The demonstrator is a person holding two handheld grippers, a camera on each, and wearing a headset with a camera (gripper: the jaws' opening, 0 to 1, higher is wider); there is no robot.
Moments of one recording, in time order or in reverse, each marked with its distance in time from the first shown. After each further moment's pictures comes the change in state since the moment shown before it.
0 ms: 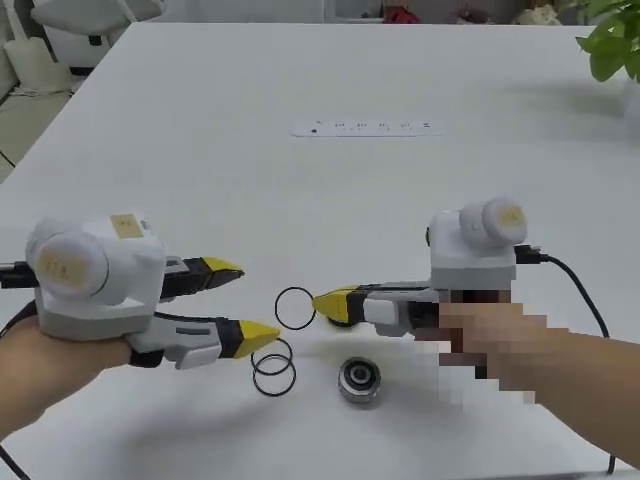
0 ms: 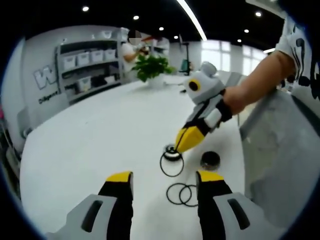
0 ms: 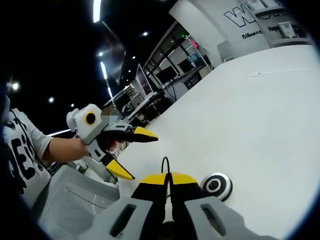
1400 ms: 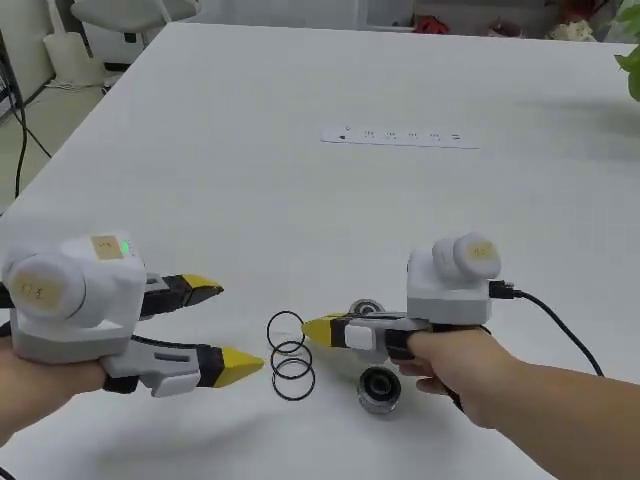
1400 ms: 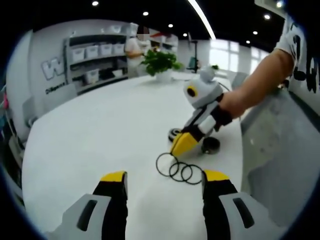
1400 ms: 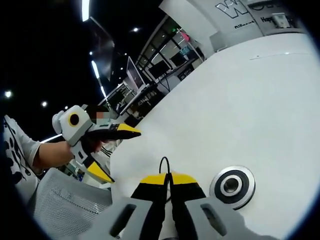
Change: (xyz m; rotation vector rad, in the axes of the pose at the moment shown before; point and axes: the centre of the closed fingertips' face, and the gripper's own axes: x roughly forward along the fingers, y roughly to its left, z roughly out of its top) left arm -0.028 0.007 -0.031 -0.060 0.031 0.048; right arm 0.040 -0.011 -0.023 0.064 0.044 -0.045
